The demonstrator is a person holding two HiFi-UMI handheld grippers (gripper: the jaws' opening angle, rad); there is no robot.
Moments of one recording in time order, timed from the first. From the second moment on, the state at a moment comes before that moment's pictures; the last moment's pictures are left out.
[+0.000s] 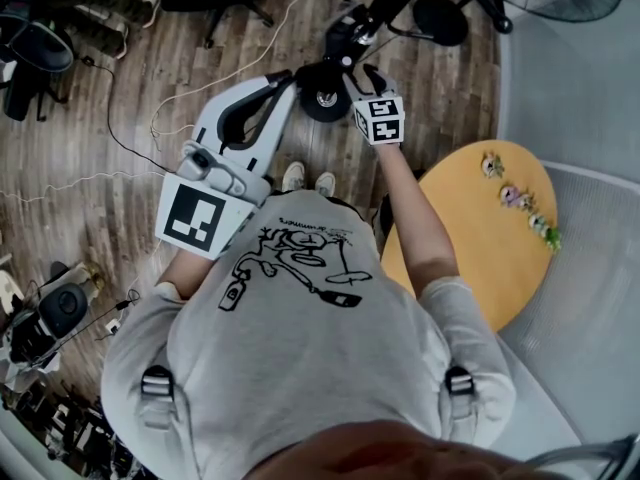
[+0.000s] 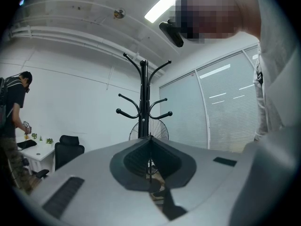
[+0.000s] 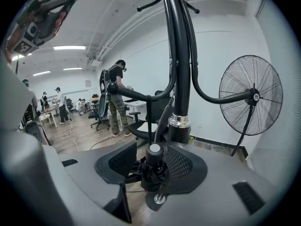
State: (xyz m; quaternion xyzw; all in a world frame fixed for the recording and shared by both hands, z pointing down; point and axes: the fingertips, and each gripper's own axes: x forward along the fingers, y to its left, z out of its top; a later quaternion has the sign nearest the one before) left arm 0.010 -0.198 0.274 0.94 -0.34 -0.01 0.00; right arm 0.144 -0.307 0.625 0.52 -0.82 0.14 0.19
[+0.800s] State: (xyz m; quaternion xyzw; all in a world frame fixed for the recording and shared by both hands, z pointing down) left arm -0.007 -0.197 0.277 0.93 -0.36 0.01 0.01; right arm 0.131 -0.335 0.680 0.51 -0.81 0.18 0.22
